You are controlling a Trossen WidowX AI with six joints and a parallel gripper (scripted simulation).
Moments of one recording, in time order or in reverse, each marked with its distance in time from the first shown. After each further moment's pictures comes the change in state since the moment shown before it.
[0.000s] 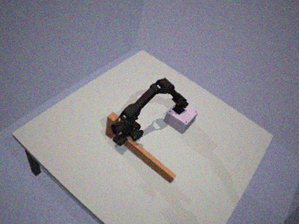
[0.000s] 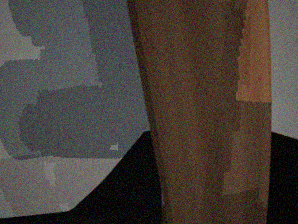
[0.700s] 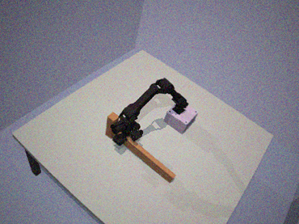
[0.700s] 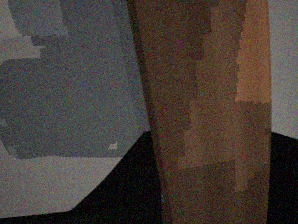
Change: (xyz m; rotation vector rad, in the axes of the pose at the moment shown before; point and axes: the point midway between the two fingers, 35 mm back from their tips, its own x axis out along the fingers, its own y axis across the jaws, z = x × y) arm 0.000 -0.001 -0.002 -0.003 0.001 -0.001
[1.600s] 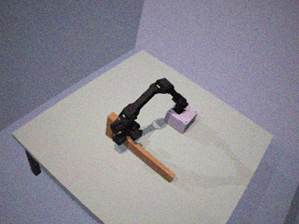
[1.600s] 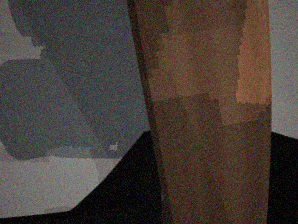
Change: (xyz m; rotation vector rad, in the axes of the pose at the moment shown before) arm 0.000 0.001 -0.003 0.003 -0.001 0.001
